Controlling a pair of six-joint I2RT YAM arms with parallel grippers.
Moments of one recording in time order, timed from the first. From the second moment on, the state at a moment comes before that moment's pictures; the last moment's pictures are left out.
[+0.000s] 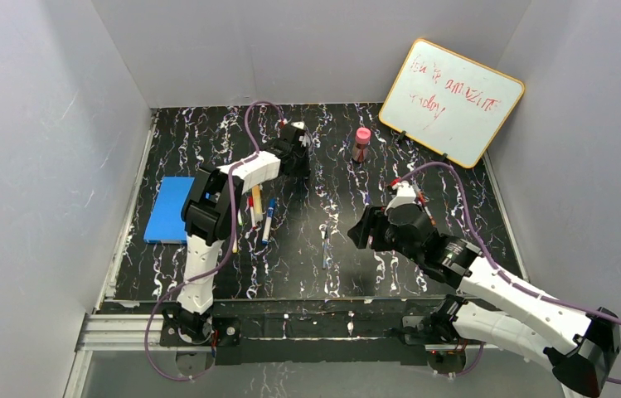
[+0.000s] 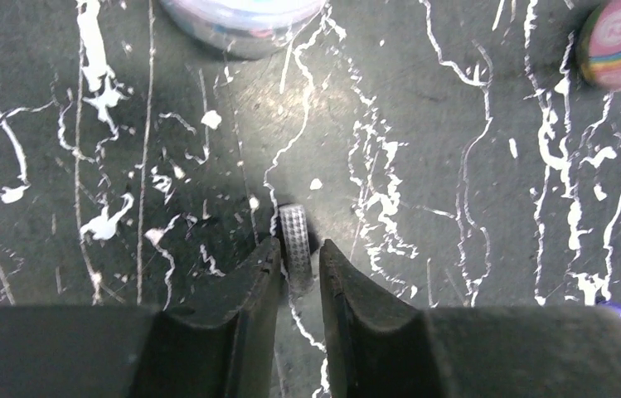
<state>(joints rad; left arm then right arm) -0.49 2.19 1.60 -0.28 -0.03 -0.43 0.88 0.82 0.64 -0.39 0.20 0.69</state>
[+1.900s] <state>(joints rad) -0.55 0.71 0.63 -0.26 -0.14 -0.33 0.53 1.77 1.08 -0.41 0.17 0.58</state>
